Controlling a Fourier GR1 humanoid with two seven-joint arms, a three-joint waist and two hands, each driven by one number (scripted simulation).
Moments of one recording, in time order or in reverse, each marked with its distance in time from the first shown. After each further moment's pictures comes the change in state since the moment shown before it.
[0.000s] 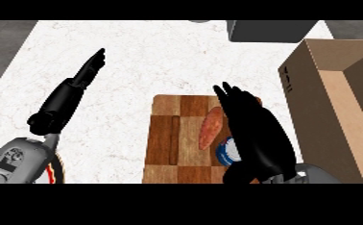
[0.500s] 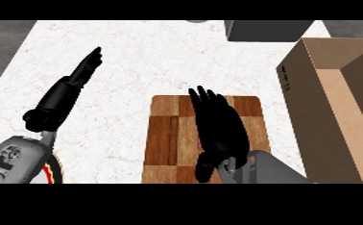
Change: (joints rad) left arm 0.001 -0.006 0.035 0.019 -0.006 -0.033 -0.001; right arm -0.061 0.208 0.038 0.214 0.041 0.024 0.040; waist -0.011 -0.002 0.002
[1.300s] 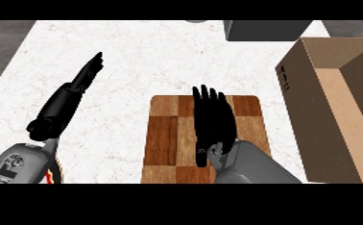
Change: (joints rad) left arm 0.050 -0.040 0.021 -0.039 -0.060 0.002 0.000; right arm 0.018 0.088 -0.037 0.205 0.161 0.051 -0.053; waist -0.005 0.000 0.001
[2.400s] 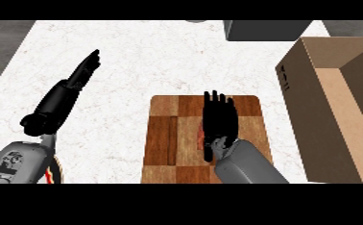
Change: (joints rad) left arm 0.002 -0.075 0.118 0.021 -0.072 -0.117 0.005; right arm 0.106 0.090 -0.129 0.173 0.211 0.029 -0.118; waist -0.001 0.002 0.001
